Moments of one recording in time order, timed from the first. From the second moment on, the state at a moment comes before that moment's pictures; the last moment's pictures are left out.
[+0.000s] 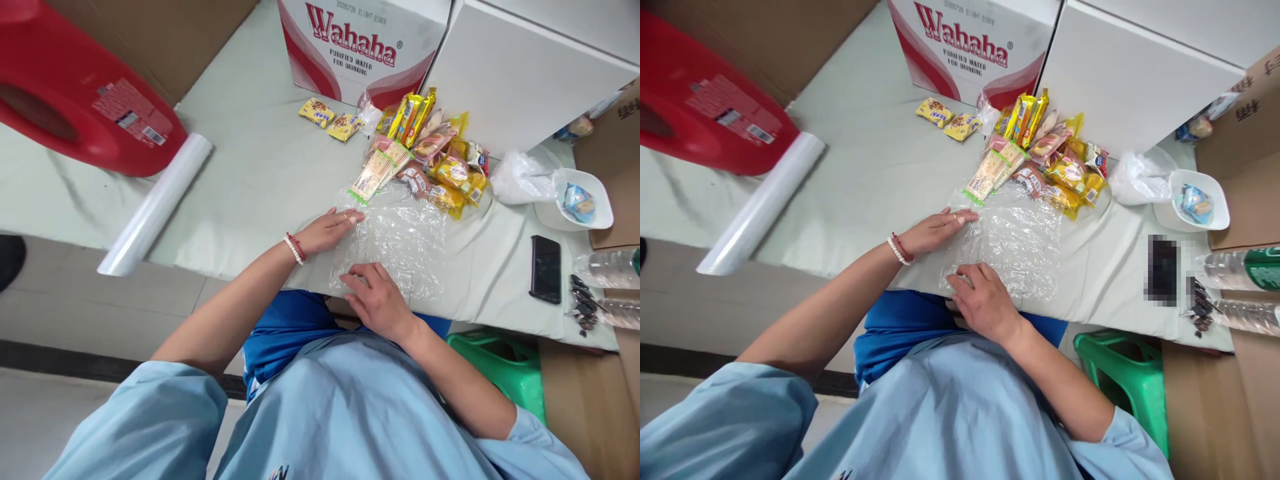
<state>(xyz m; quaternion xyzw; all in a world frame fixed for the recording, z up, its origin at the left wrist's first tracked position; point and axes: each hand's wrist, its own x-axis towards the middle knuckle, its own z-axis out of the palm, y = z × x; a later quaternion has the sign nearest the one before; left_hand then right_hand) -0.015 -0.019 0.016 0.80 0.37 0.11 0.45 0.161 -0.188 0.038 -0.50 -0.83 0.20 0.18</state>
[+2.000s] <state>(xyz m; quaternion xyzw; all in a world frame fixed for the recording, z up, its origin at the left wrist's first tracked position) 0.015 -0.040 0.028 0.72 0.57 0.17 0.35 0.149 -0.172 0.011 -0.48 -0.82 0.26 0.17</state>
